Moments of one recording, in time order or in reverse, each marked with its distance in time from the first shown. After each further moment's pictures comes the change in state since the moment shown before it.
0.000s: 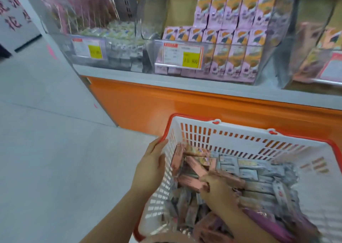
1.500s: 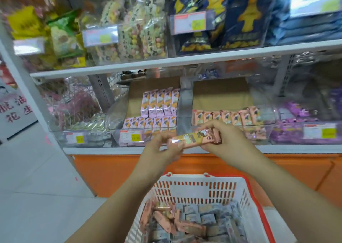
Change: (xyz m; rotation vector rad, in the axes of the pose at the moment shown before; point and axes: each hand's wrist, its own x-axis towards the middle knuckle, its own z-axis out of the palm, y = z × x) left_hand 0.001 0.293 -0.092 -0.800 -0.127 0.057; right_hand -0.154 -0.048 -0.319 0.247 0.503 -0.530
